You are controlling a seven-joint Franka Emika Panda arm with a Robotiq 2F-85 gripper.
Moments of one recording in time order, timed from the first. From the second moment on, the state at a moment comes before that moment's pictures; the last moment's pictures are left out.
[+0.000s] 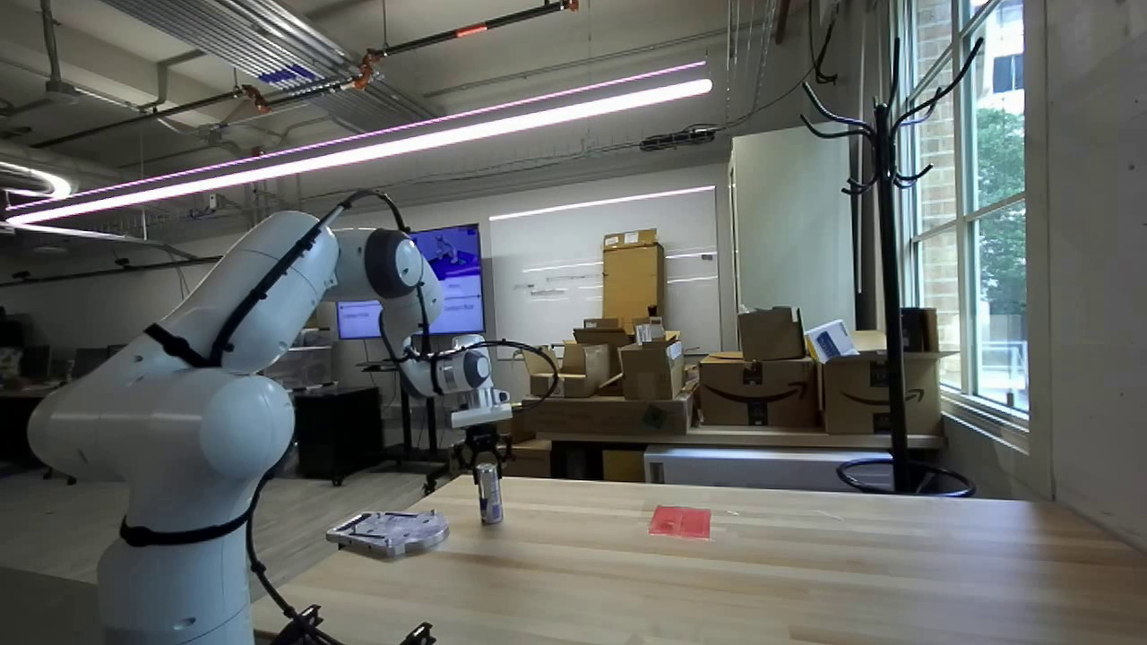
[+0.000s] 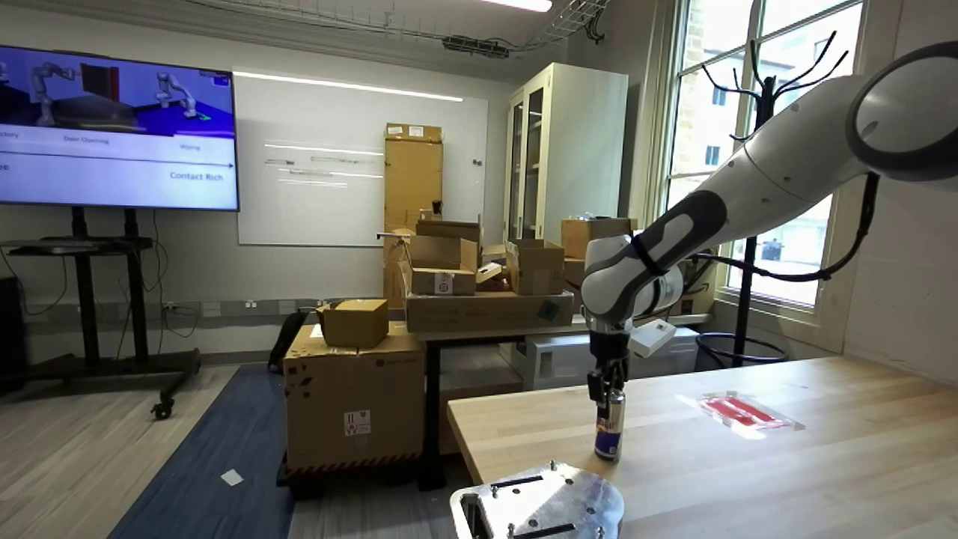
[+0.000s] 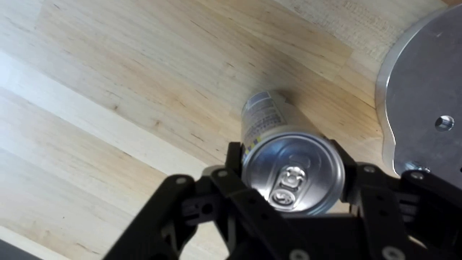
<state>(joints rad) 0.04 0.73 0.04 -1.59 -0.19 2.30 -0.38</state>
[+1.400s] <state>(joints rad) 0.14 0.46 0.13 -1.82 -0.22 2.30 -0.38</state>
